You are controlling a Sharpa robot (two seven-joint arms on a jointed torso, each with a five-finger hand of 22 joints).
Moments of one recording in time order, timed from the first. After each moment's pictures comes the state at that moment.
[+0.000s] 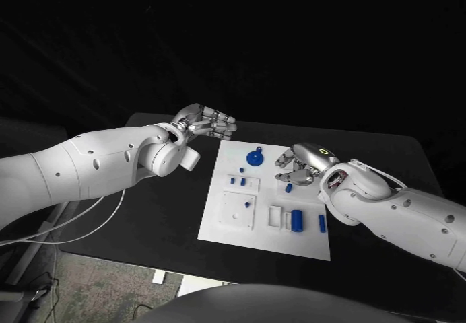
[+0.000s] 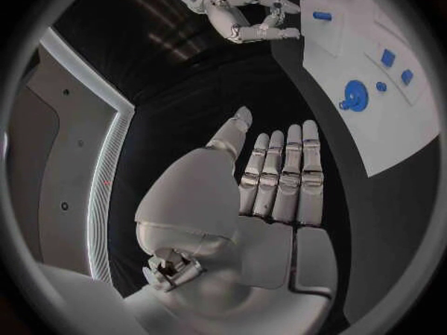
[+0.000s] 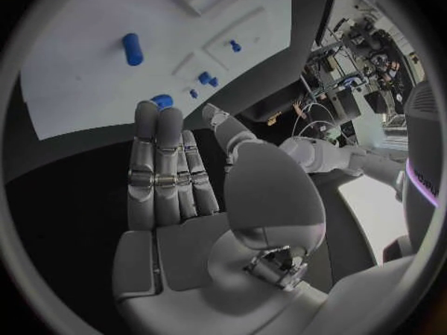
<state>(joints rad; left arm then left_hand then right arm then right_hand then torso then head) 1.23 -0.76 -0.11 1.31 -0.29 -0.24 0.27 1.34 0.03 0.06 -0.17 0.17 1.01 0.15 0.07 0.06 1.04 0.14 0.06 0.06 1.08 0.14 0.06 0.07 0.09 1.06 0.12 0.07 0.14 1.01 -0.69 0.03 1.41 -1.60 -0.38 -0.15 1.24 -0.13 0.30 -0.20 0.26 1.10 0.12 0.07 0.07 1.15 0.08 0.07 0.06 1.38 -0.02 0.68 0.65 0.13 1.42 -0.04 0.17 1.17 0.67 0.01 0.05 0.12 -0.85</state>
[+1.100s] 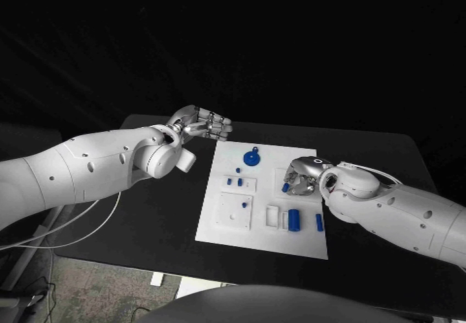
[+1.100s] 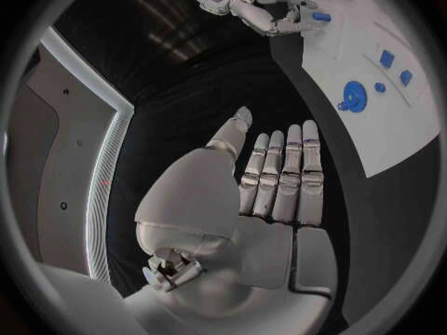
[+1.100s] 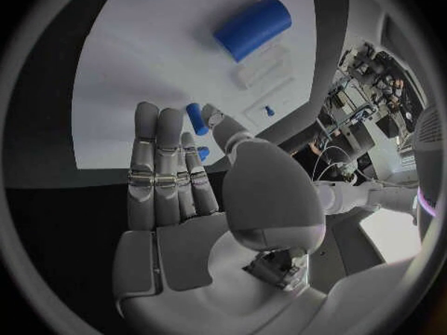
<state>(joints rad) 1.23 -0.76 -0.11 1.30 -0.29 -0.23 0.26 1.34 0.03 0.06 -0.17 0.17 1.01 0.15 0.07 0.06 1.04 0.14 0.06 0.06 1.08 0.14 0.06 0.07 0.09 1.06 0.12 0.07 0.13 1.01 -0.65 -0.01 1.28 -1.70 -0.16 -0.20 1.27 -0.14 0.35 -0.18 0.15 1.07 0.12 0.07 0.07 1.13 0.08 0.07 0.06 1.38 -0.02 0.69 0.65 0.13 1.42 -0.04 0.16 1.20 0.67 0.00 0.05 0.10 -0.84</state>
